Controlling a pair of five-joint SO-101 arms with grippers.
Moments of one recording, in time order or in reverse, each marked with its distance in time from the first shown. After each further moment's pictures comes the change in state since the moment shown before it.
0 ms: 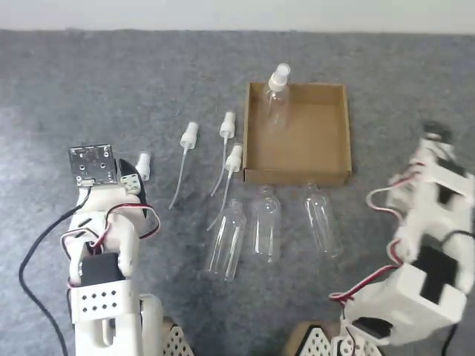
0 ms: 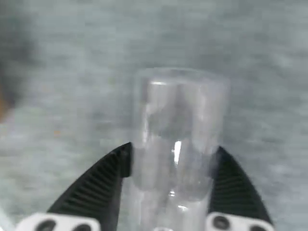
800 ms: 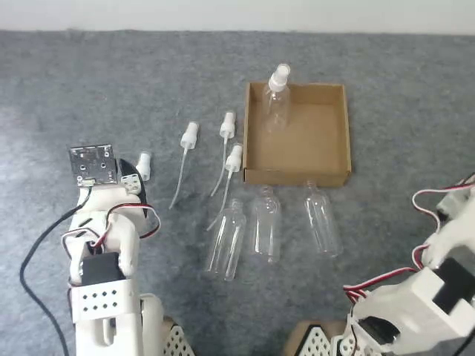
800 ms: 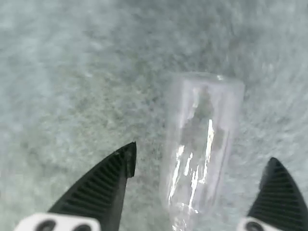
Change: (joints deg) left arm 0.0 0.0 0.0 0.0 0.0; right arm 12.4 0.0 -15.9 16.5 -11.5
